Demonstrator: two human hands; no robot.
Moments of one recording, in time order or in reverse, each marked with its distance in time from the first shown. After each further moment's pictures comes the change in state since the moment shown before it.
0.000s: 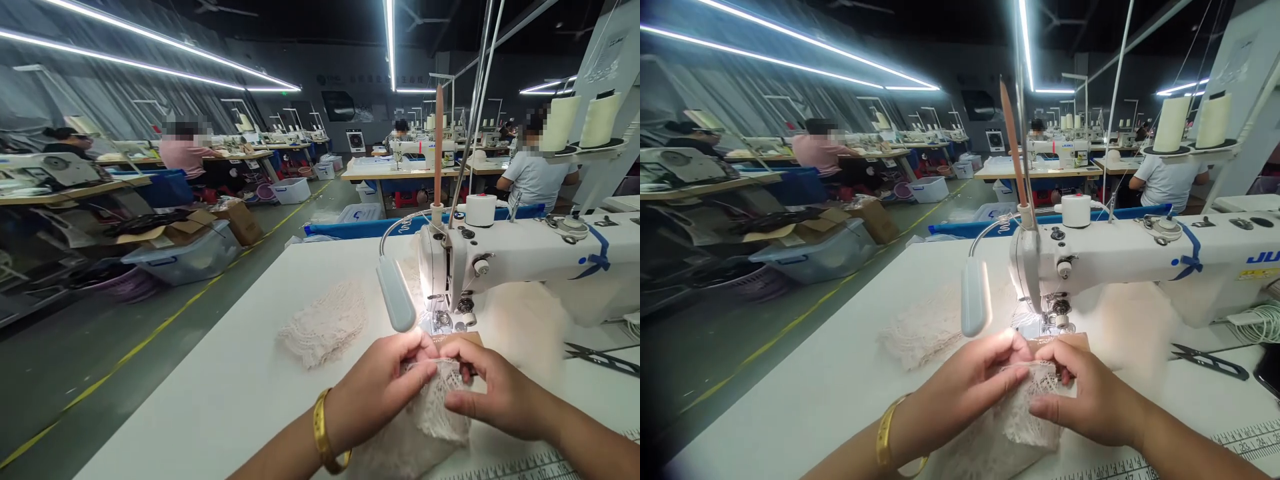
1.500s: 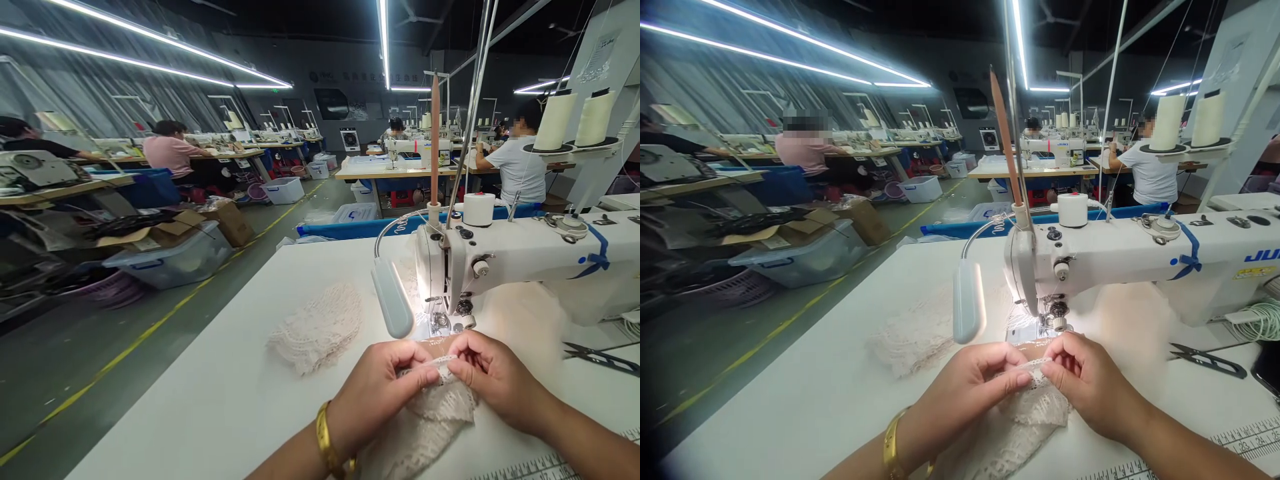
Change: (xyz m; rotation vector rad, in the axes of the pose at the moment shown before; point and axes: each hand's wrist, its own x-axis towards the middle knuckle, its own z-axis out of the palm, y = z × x) left_hand 0.002 -0.012 0.012 -0.139 0.091 -0.153; right_hand 0.005 0.011 0.004 0.085 0.199 0.053
